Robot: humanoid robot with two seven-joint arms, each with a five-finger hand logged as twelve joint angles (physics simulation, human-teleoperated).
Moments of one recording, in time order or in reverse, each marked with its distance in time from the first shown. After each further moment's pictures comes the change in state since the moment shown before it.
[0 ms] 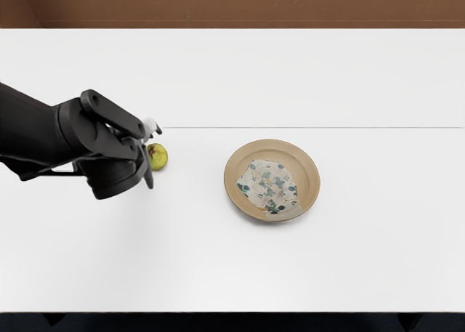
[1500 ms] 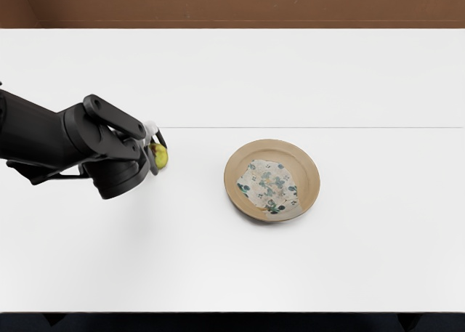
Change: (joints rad) left arm 0.076 0.000 -0.014 0.089 -0.025 -0.016 -0.013; right arm 0.000 0.000 0.000 0.000 0.000 0.000 0.000
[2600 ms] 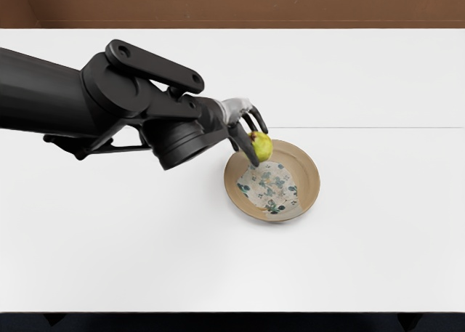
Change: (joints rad) left arm -0.131 0.000 -0.378 -0.001 -0.043 -0.155 -0.004; right arm 0.000 0.000 0.000 0.000 0.000 0.000 0.000
